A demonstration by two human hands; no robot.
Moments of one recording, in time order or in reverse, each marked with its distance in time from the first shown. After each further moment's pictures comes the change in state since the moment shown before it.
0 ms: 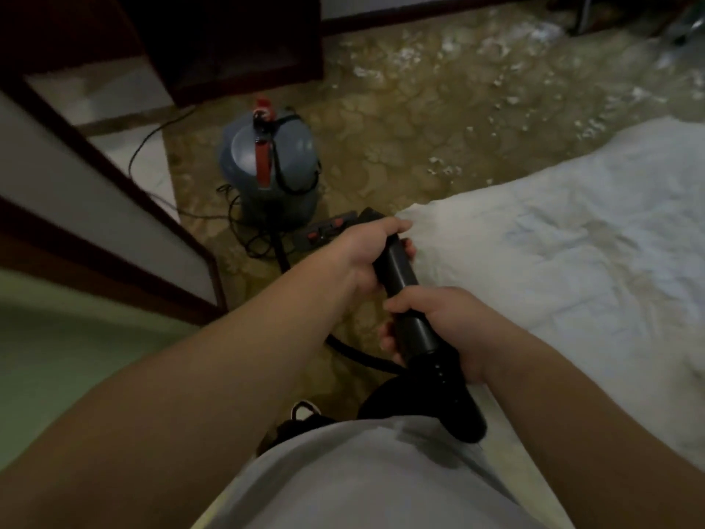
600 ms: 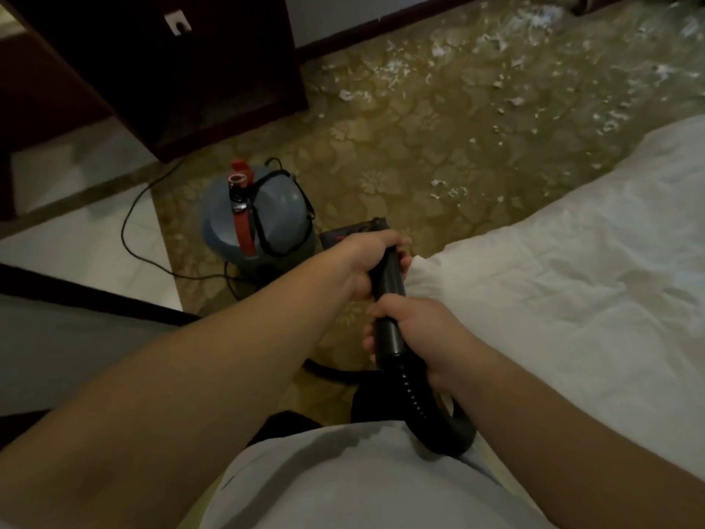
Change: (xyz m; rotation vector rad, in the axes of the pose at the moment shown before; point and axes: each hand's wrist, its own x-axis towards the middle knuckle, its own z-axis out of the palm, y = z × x) left_hand 0.161 0.177 0.069 0.232 0.072 -0.052; right_hand 0.139 -0.177 -0.051 0.277 0.038 -0.049
